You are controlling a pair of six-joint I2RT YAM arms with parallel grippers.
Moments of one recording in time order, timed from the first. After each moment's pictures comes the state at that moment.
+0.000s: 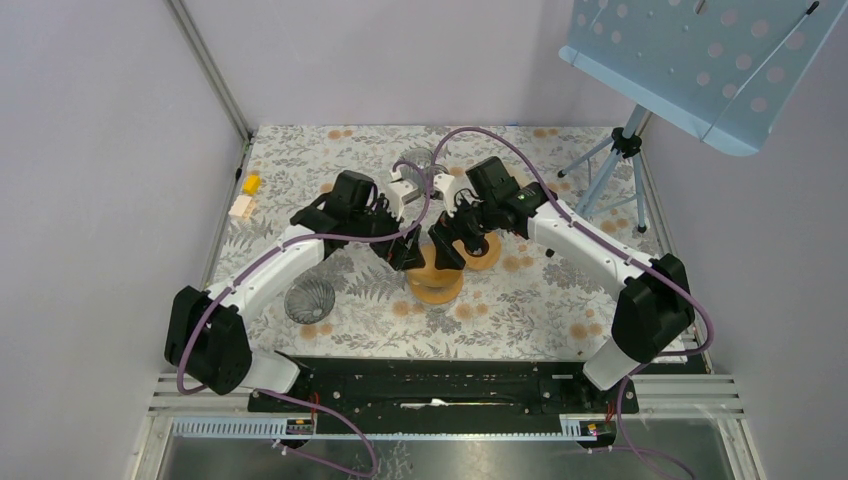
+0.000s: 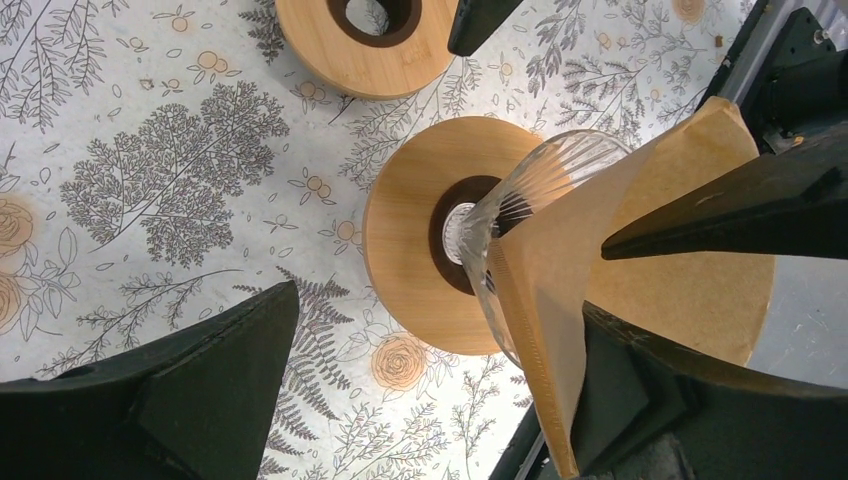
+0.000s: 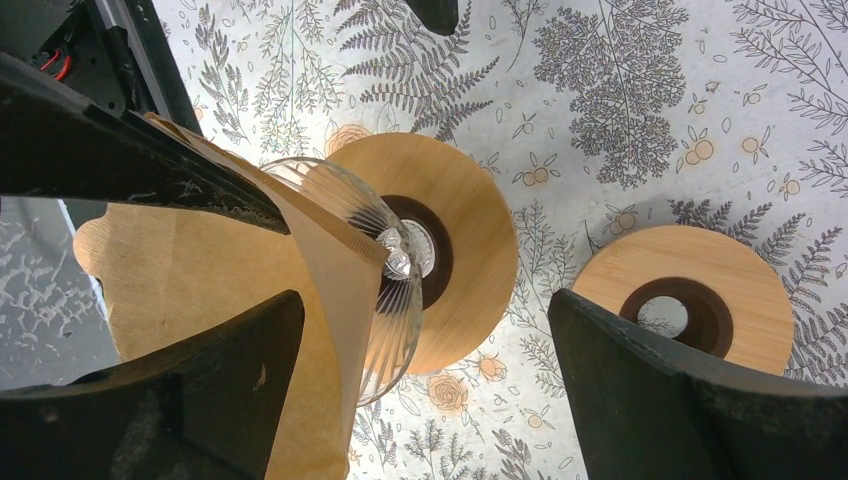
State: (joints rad) left arm -0.49 1.39 1.07 -0.48 0.58 0.09; right arm 0.64 1.61 1.35 -0.67 -0.54 -0.26
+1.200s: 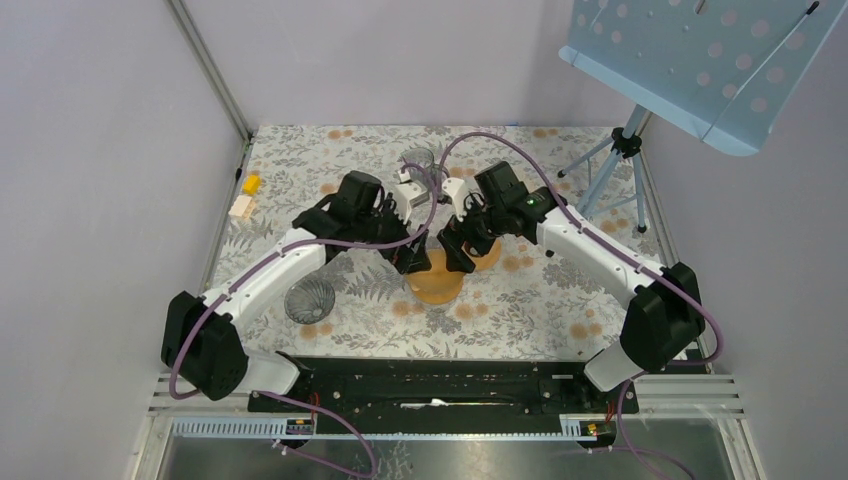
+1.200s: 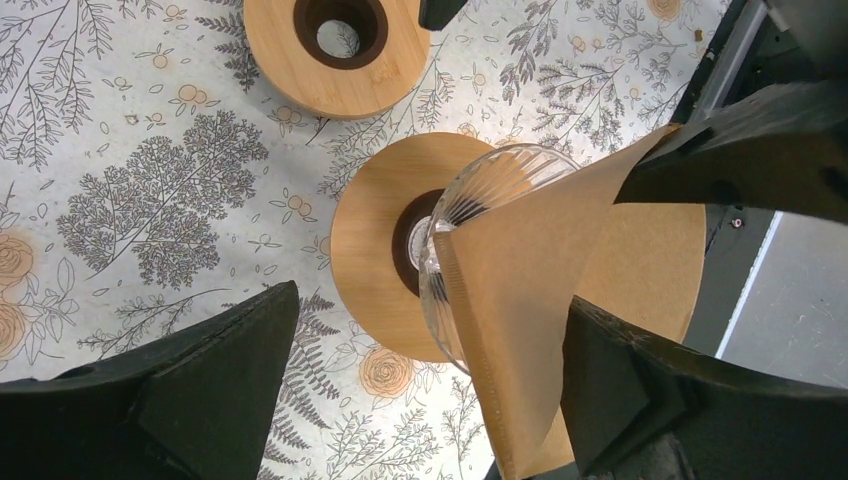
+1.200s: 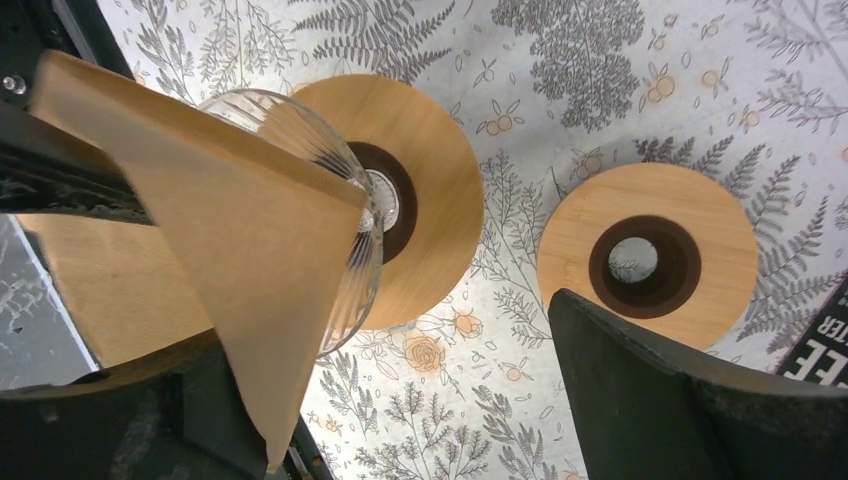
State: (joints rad) left arm -0.54 1.36 1.10 -0.50 0.56 0.09; right arm 0.62 1.55 1.31 -0.71 -0.46 -0.29
